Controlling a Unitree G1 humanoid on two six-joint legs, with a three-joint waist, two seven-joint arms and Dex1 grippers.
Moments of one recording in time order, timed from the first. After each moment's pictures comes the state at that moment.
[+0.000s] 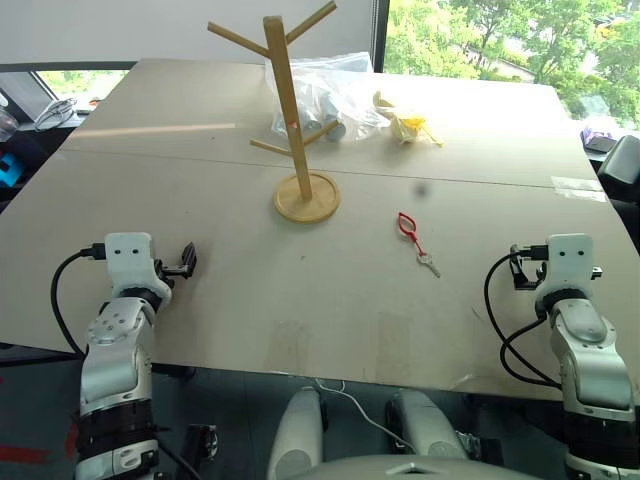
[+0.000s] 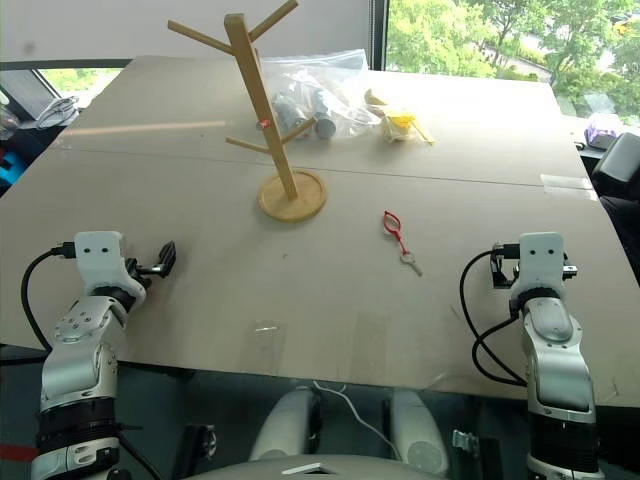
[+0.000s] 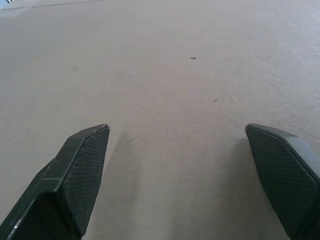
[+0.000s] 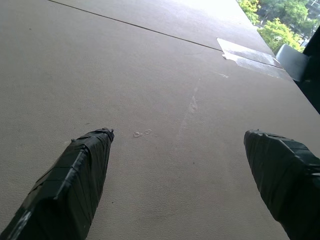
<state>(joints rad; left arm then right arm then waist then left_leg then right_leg) -0.11 0.48 0.42 0.05 -0.18 0.31 -0.22 -0.04 -0.29 -0.24 -0.28 -0.01 0.49 0.06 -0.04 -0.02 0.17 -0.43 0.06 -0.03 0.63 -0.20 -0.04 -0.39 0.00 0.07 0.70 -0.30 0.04</state>
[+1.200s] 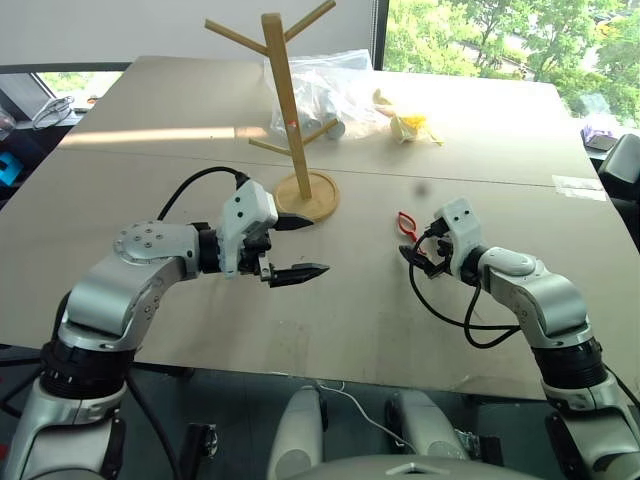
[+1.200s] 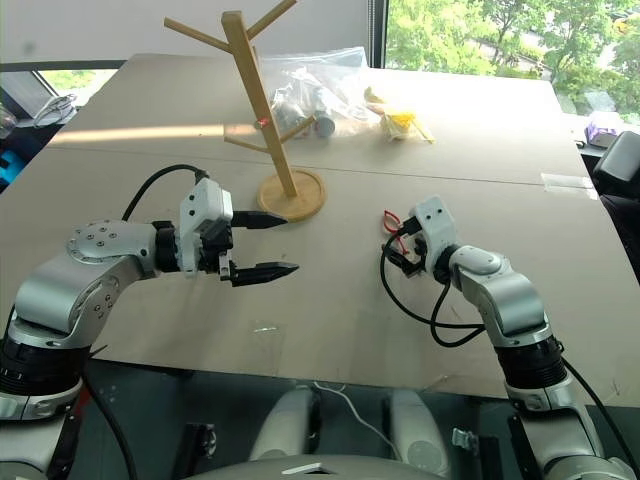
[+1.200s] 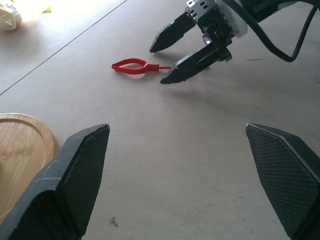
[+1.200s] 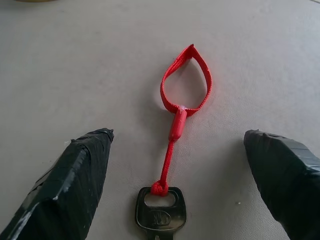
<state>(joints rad) -0.39 0.85 0.00 -0.34 -0.53 0.62 -1.04 -0.43 -0.38 0.13 -0.19 0.25 0.88 0.38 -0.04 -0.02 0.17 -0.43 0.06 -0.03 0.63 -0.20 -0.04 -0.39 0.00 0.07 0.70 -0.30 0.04</state>
